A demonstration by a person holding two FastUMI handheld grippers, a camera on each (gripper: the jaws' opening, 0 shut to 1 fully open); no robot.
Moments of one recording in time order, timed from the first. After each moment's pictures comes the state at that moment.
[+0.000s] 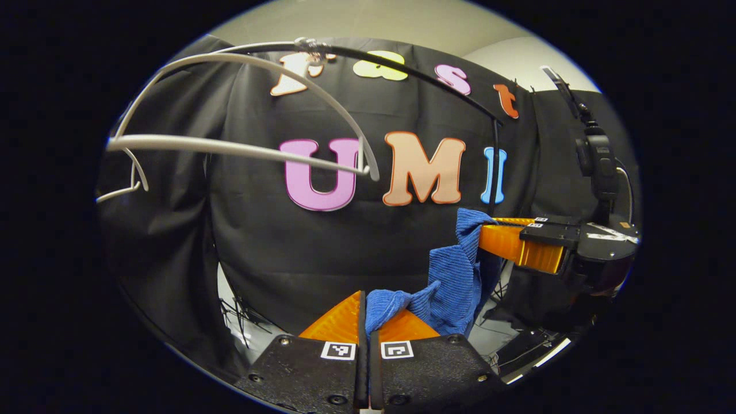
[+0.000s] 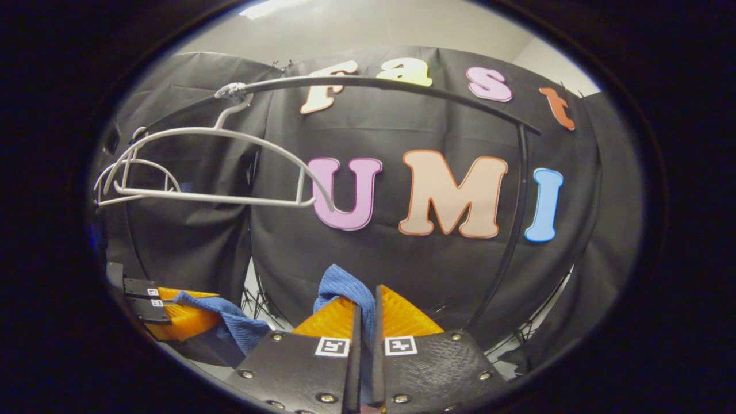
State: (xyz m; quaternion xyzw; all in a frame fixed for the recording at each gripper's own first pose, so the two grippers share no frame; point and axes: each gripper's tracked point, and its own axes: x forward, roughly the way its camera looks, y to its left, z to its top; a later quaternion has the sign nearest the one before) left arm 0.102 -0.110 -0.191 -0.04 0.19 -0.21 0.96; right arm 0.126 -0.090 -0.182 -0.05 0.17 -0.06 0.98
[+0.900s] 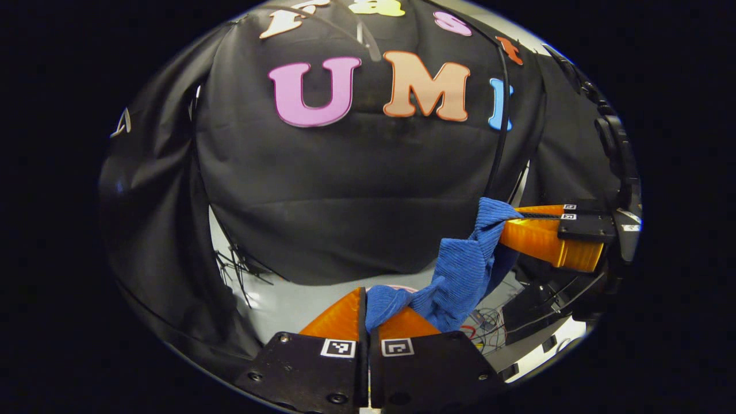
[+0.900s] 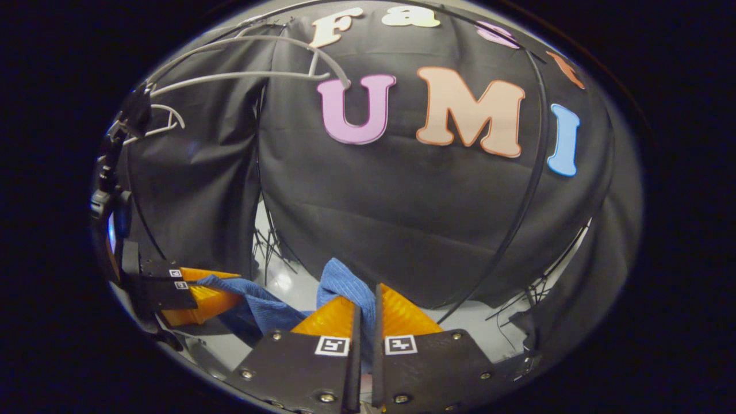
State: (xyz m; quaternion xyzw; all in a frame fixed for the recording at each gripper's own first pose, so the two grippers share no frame) left arm 0.059 -0.104 -0.344 0.00 0.37 -0.21 0.91; right arm 0.067 -0.086 -0.343 -0.04 0.34 -0.04 0.94
